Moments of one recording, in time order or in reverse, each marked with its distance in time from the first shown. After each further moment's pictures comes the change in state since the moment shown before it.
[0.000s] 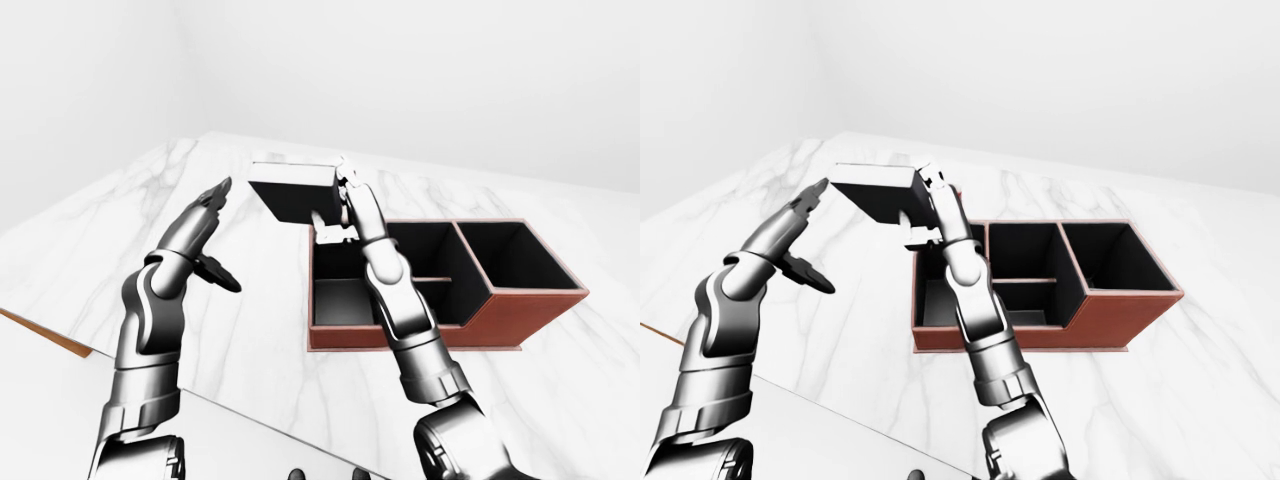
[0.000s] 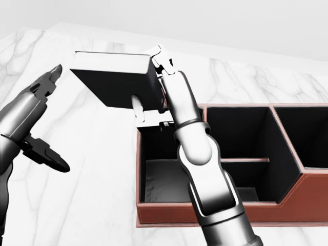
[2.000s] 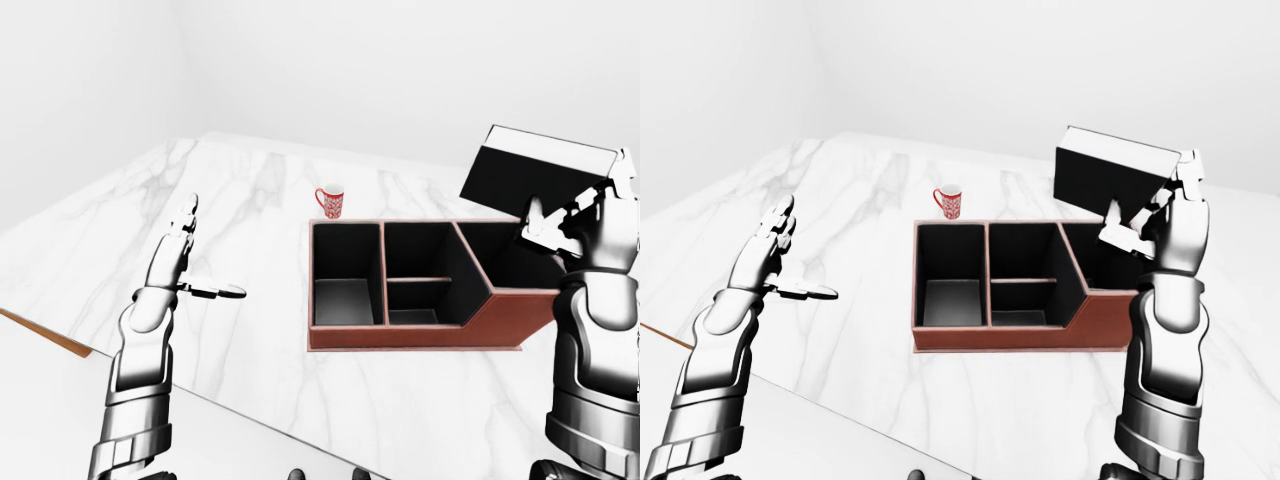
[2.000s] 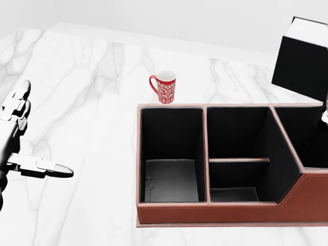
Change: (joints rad) left arm 0.165 -0.020 0.077 0.036 -0.578 0.000 0.213; right arm 0.343 -0.468 -0.526 -0.405 0.339 0.000 0.021
